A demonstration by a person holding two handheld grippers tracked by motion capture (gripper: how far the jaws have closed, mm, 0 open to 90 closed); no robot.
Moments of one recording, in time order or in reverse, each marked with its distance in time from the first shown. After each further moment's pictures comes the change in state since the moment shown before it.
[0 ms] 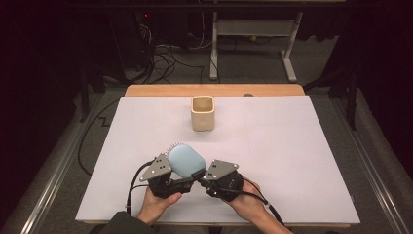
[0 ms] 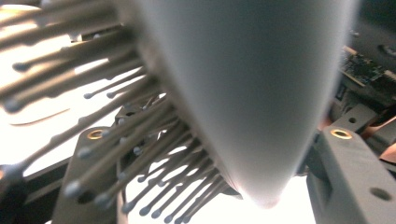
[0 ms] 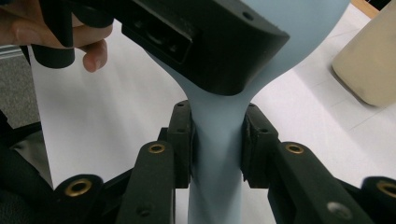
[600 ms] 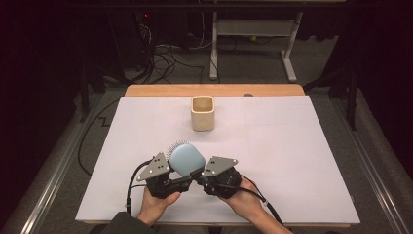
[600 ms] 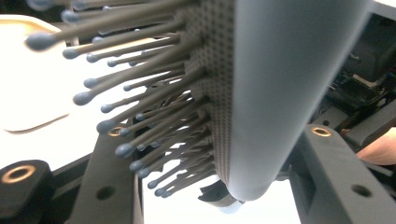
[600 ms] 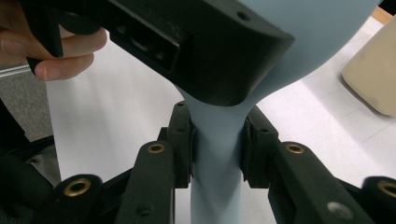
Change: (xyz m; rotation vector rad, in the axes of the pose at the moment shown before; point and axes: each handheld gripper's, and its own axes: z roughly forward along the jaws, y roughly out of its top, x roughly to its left) left arm -0.005 0.010 -0.007 0.008 -0.007 0.006; right arm -0.003 0.008 0.003 -0.030 0.041 0.032
